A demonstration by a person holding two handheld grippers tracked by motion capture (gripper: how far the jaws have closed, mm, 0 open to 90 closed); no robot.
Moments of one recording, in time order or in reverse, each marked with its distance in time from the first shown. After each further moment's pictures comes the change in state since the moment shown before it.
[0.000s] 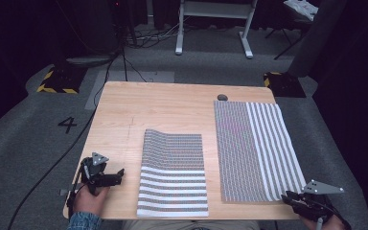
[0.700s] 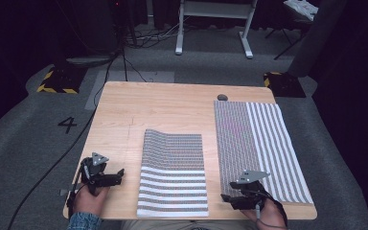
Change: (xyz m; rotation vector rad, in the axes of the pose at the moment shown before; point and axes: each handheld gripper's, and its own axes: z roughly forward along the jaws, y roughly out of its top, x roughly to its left) left arm 0.000 0.000 0.000 -0.001 0.003 -0.001; right arm 0.113 0.082 0.091 0.018 0.247 -0.154
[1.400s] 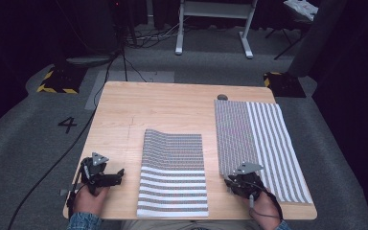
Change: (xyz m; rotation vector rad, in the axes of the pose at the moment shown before) left arm 0.000 0.000 0.000 0.000 0.000 0.000; right arm -0.018 0.010 0.017 0.017 -0.165 0.015
